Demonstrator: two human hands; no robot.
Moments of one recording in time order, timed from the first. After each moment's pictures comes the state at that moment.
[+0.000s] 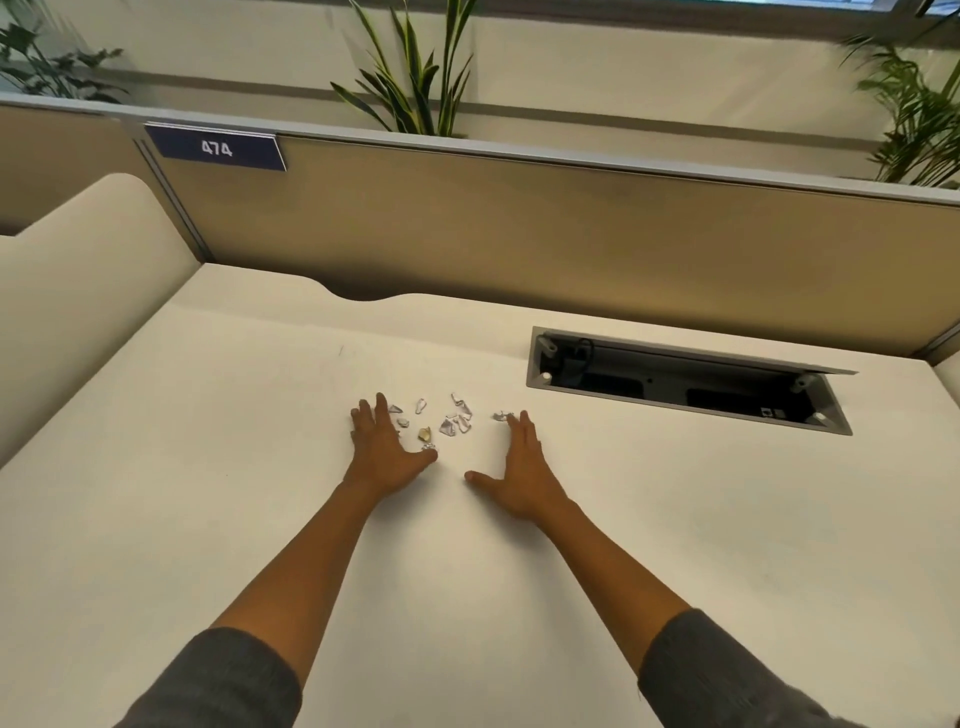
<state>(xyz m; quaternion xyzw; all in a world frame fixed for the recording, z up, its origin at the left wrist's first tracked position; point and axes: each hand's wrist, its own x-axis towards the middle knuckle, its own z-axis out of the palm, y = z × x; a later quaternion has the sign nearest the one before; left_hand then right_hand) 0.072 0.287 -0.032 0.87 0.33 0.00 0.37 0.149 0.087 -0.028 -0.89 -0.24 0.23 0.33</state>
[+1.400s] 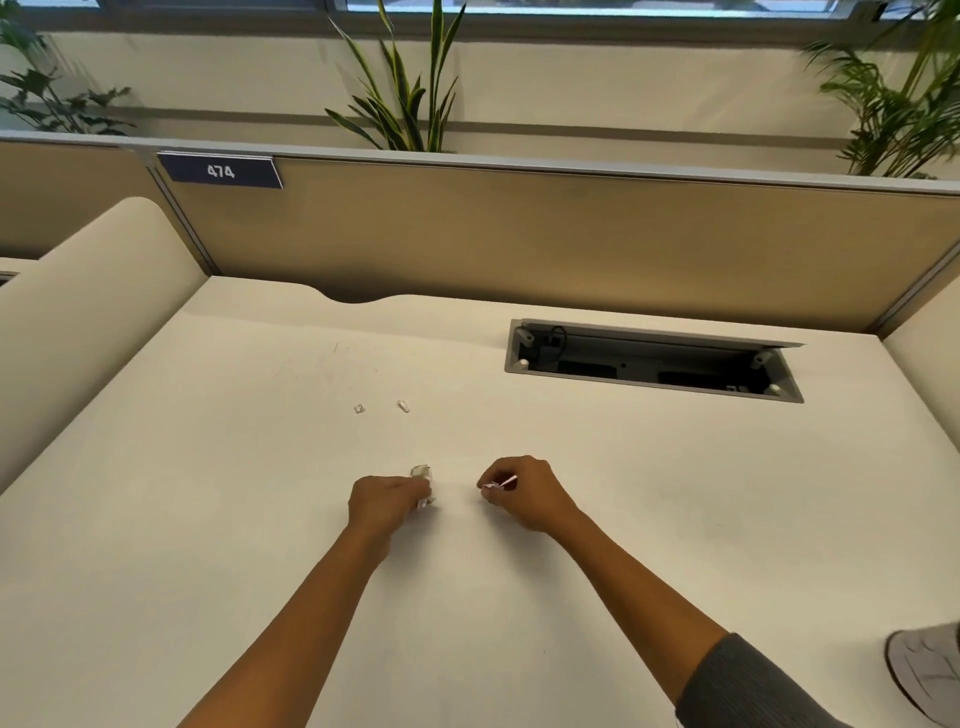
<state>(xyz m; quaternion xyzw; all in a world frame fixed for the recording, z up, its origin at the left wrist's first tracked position) -0.007 0.194 -0.002 0.64 0.47 0.04 0.60 0.101 0.014 0.001 -0.84 -0.24 0.27 0.41</state>
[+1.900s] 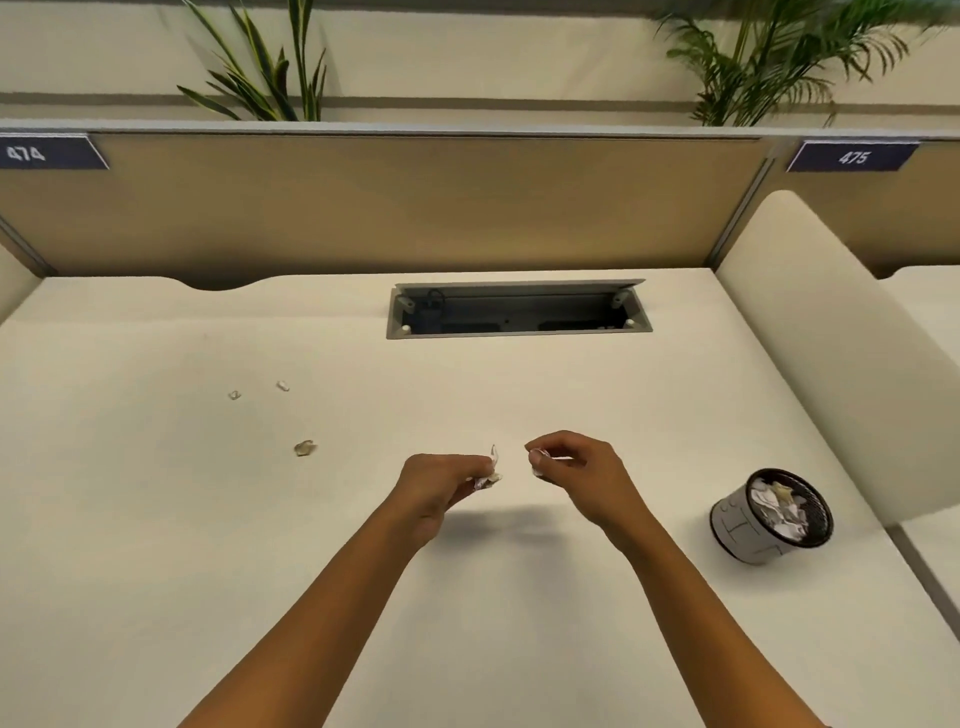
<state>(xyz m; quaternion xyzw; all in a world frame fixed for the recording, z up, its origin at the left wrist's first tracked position) 0.023 0.000 0.045 0.55 0.32 -0.11 0.76 0.061 -0.196 0.058 -0.77 -0.04 0.19 0.61</state>
